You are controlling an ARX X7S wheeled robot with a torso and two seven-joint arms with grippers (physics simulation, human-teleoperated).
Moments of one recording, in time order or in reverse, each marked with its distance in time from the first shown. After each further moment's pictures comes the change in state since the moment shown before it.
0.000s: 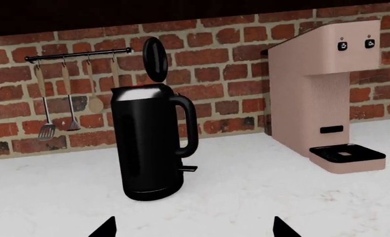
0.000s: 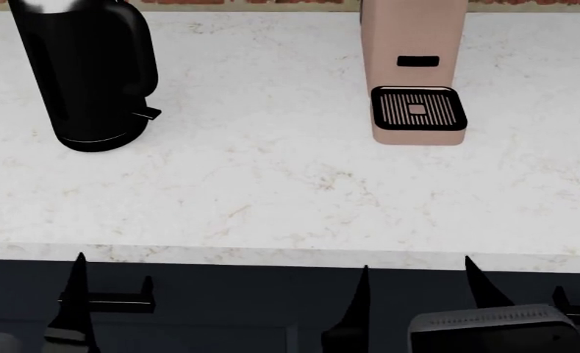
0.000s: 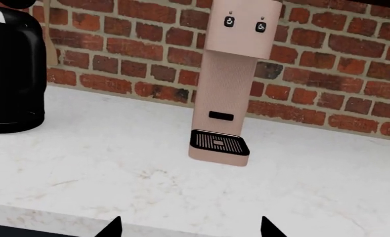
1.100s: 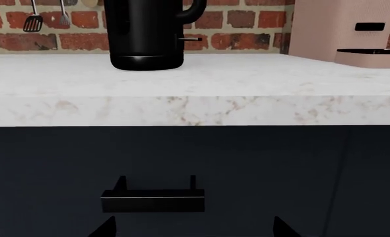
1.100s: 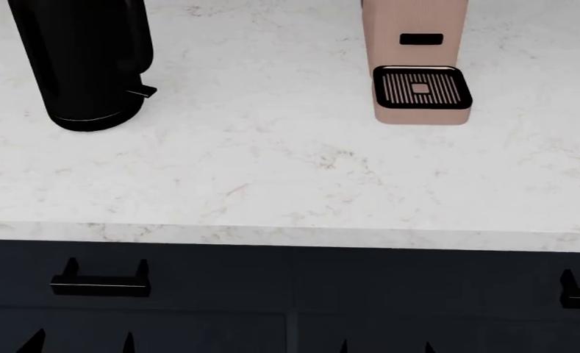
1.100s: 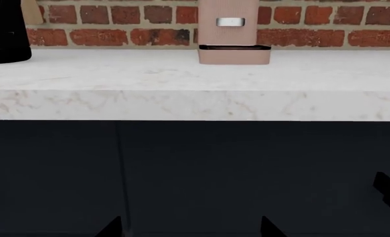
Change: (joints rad) left arm 0.043 0.174 -0.029 -0.751 0.100 0.585 0.090; right arm -0.111 -0.188 0.020 0.710 -0.066 -0.735 -0.059
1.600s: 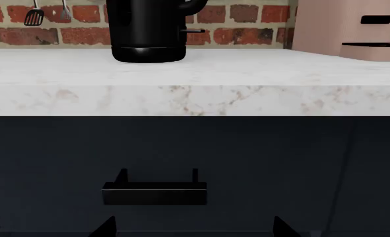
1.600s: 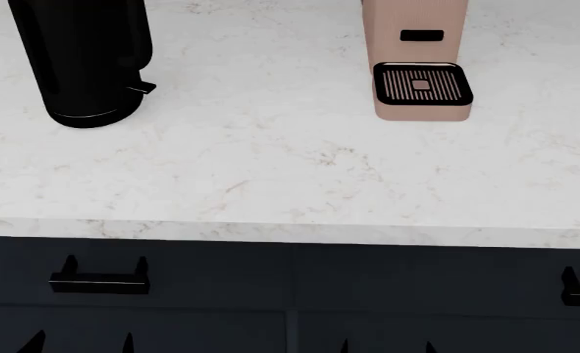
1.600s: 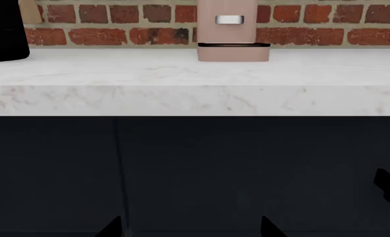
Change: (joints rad) left arm -0.004 0.051 -0.061 -0.013 0.047 -0.006 0.054; right arm 0.002 -0.049 0.059 0.005 -0.046 -0.002 -0.057
